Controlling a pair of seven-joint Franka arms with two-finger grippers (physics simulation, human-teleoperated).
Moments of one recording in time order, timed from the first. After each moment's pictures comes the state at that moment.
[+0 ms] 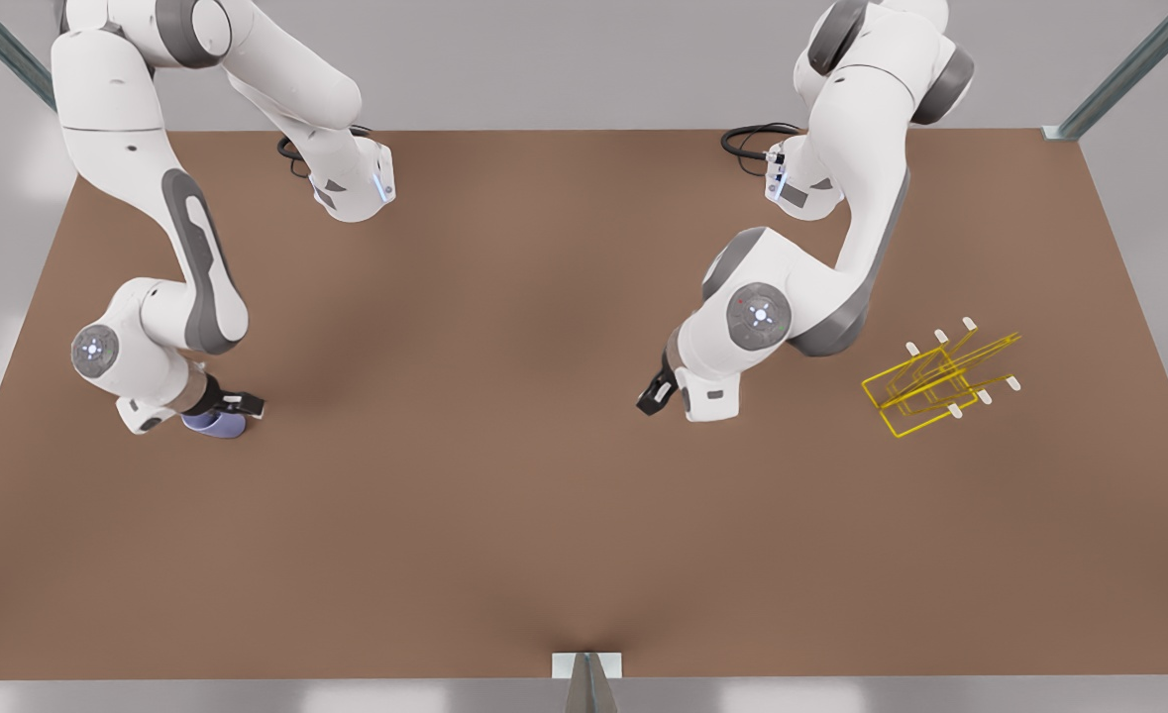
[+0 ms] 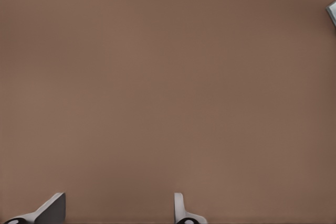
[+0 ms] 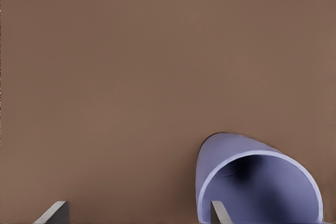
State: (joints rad) left arm -0.40 0.51 -0.18 -1.28 -0.15 1.75 -1.46; right arm -0.44 0.31 0.26 -2.09 -0.04 2.34 -0.07
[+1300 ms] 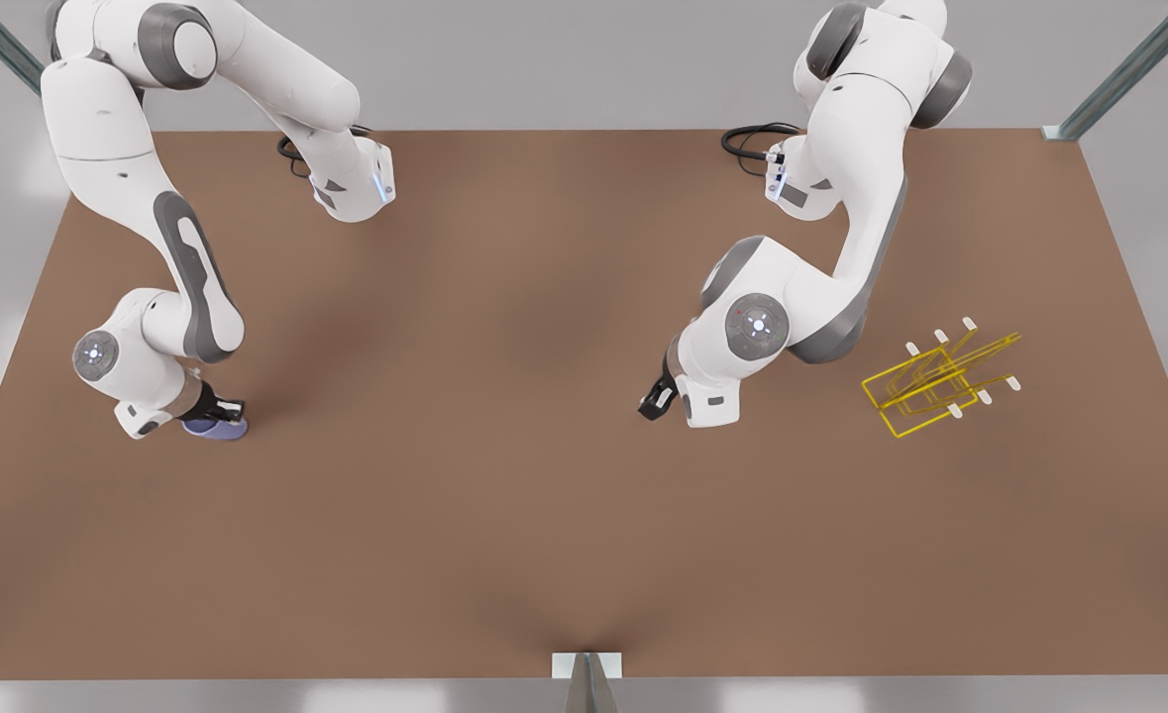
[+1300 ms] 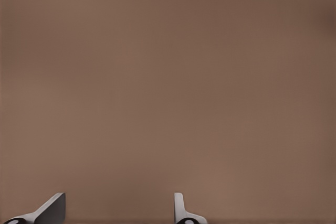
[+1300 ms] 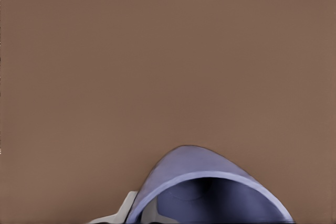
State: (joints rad) left arm -0.40 0.52 -0.18 -1.28 -0.15 1.75 -1.47; right arm -0.50 0.41 0.26 -2.10 -0.08 2.47 -0.16
